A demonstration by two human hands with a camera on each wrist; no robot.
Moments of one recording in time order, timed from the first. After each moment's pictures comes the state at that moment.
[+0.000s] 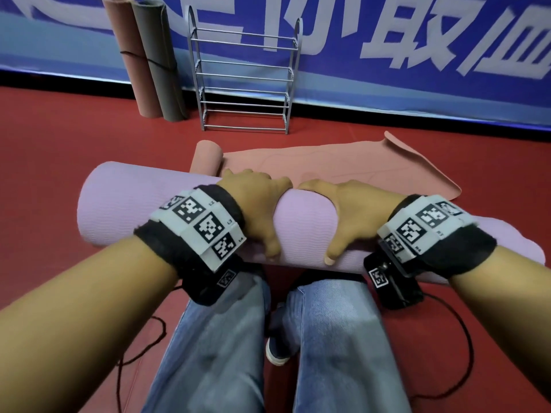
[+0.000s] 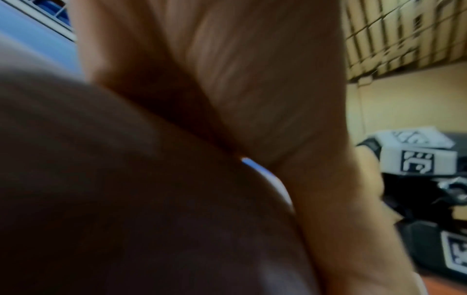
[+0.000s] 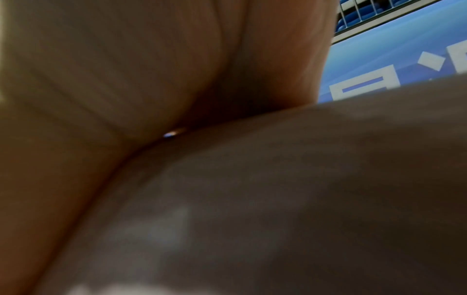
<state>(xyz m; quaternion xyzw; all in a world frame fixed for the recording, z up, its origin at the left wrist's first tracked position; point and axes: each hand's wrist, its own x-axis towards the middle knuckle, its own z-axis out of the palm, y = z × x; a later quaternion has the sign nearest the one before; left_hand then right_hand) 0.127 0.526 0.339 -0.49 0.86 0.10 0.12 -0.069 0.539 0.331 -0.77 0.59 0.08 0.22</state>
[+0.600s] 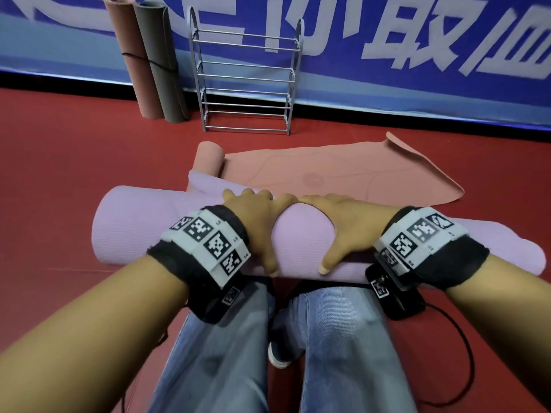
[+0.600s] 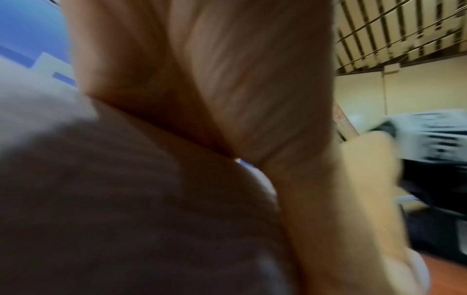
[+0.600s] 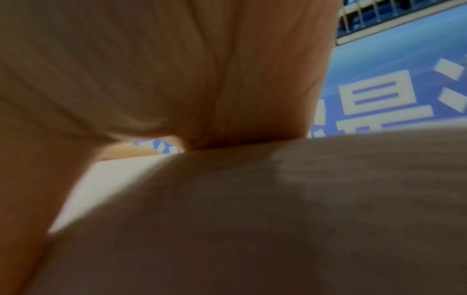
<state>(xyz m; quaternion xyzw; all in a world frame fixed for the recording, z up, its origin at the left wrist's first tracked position) 0.129 0.529 0.309 -0.49 0.85 0.11 0.14 -0.063 0.533 0.304 -0.77 0.58 0.12 0.24</state>
